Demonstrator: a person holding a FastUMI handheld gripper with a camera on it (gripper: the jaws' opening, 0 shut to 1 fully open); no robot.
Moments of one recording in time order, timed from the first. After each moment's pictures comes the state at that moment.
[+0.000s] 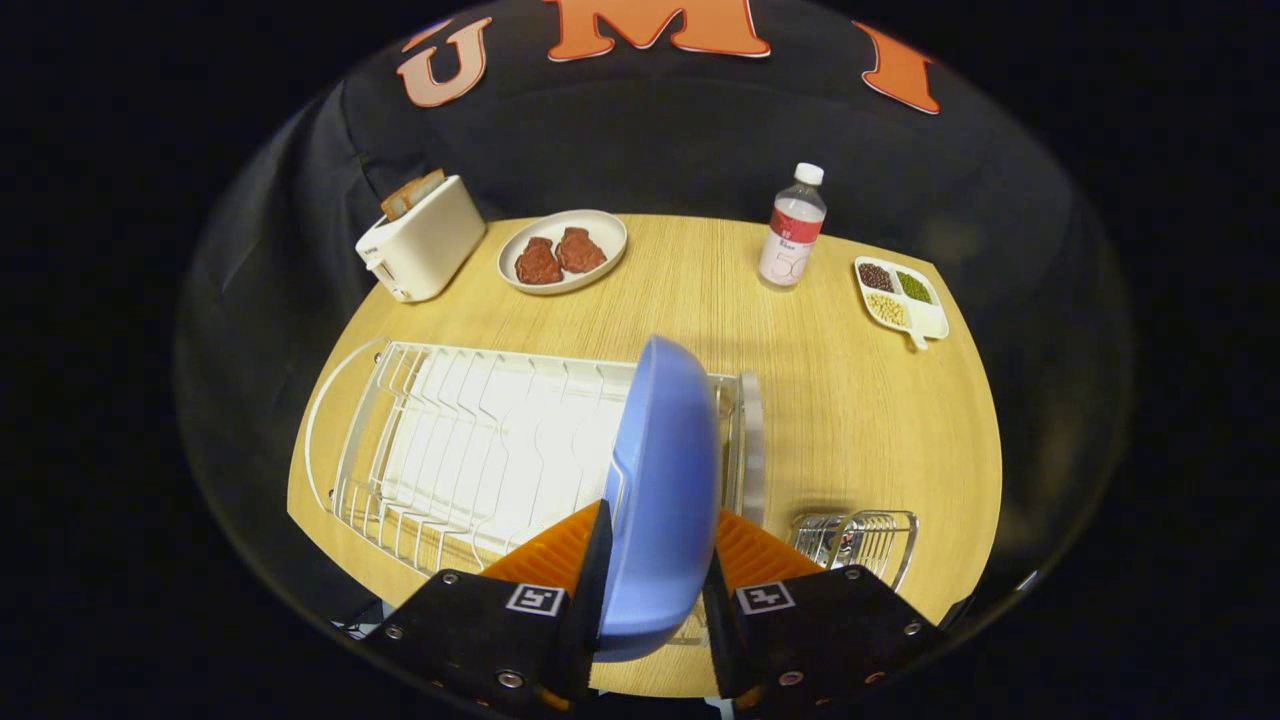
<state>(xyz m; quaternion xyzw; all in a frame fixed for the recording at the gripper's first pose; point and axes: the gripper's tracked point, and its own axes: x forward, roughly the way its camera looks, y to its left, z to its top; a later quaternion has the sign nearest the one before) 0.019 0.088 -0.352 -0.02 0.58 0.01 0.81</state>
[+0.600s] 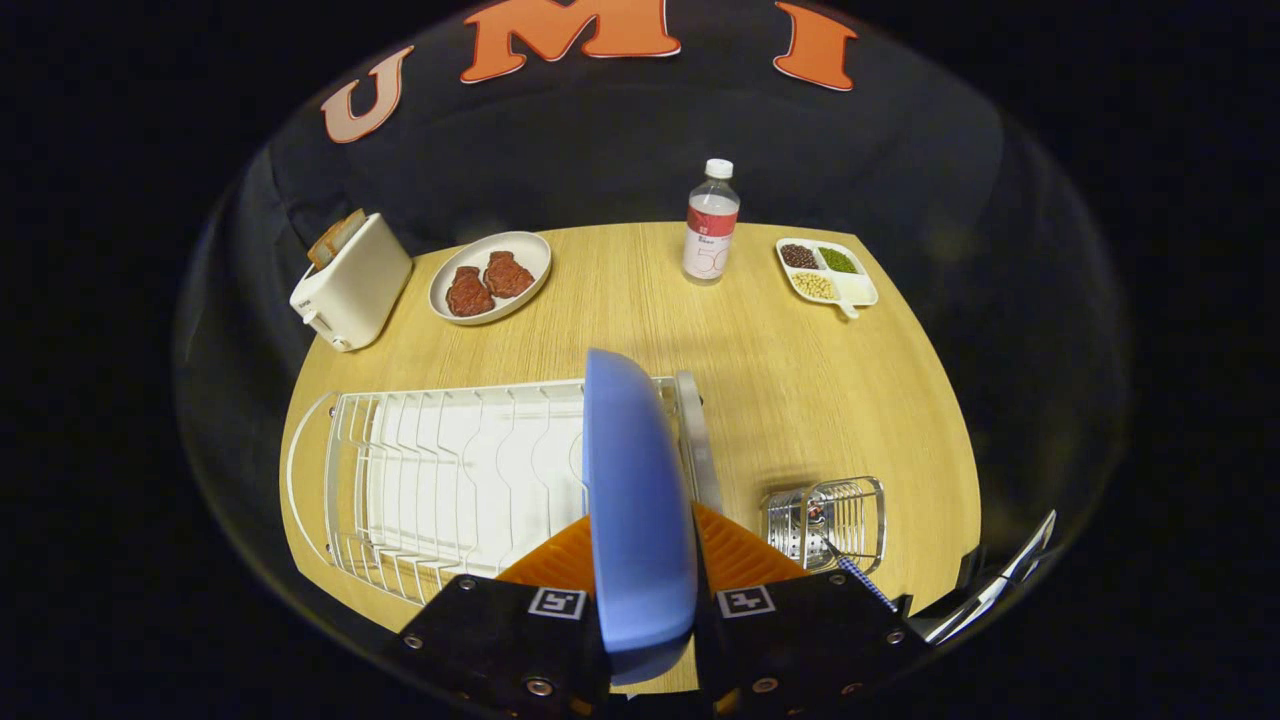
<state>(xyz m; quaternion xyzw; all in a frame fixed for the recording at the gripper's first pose) 0.025 0.059 -0.327 0.00 0.56 -0.11 0.82</state>
